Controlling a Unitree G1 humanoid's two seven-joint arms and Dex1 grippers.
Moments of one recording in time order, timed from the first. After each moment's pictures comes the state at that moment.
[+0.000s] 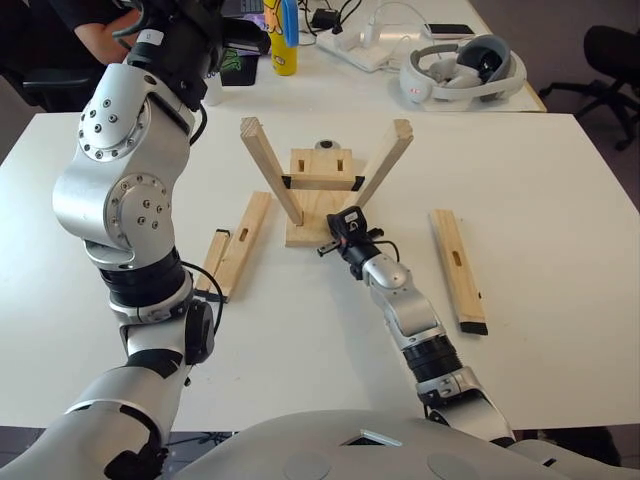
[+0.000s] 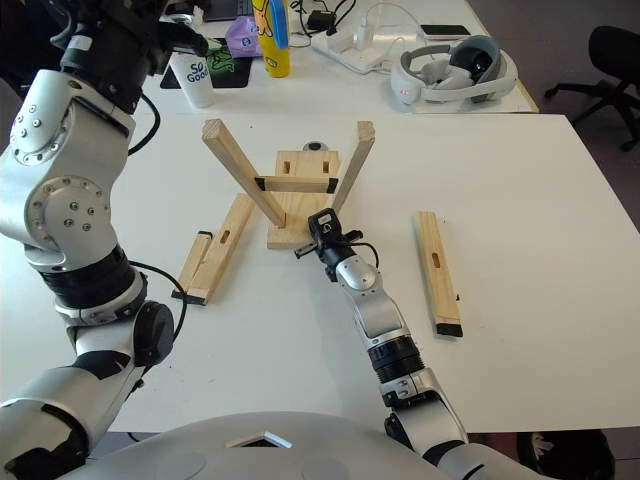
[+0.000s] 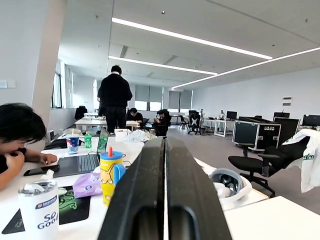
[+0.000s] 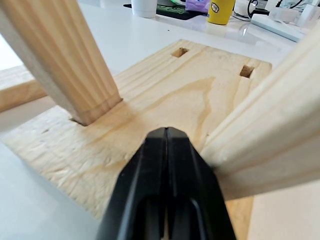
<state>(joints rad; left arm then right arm) -0.76 0.21 0.17 -0.40 -0.43 0.83 -0.06 -0.21 -0.01 0.28 0.21 -0.06 0.25 0.17</state>
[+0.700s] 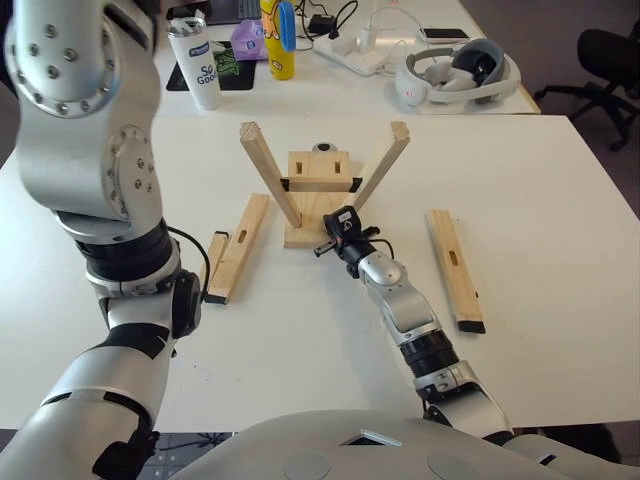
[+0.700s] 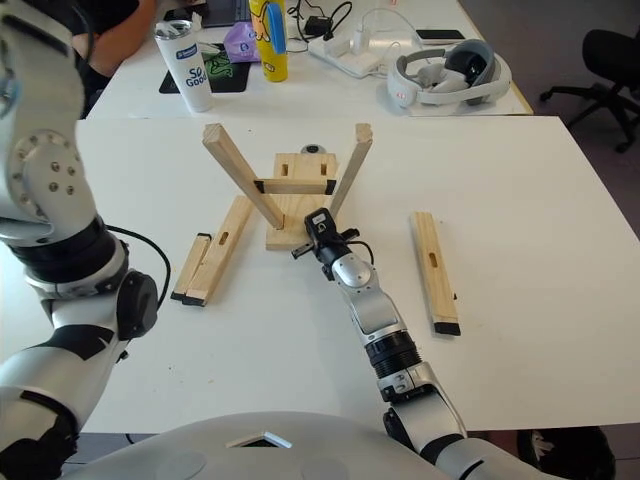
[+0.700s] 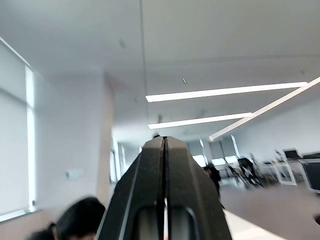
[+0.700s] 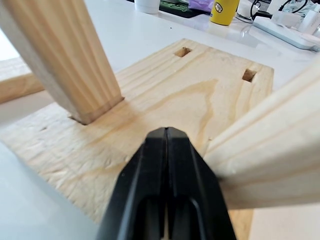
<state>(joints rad) -0.94 0.32 0.10 -0.45 -0.12 0.56 0.02 -0.24 -0.01 0.29 0.25 -0.08 0.26 0.17</state>
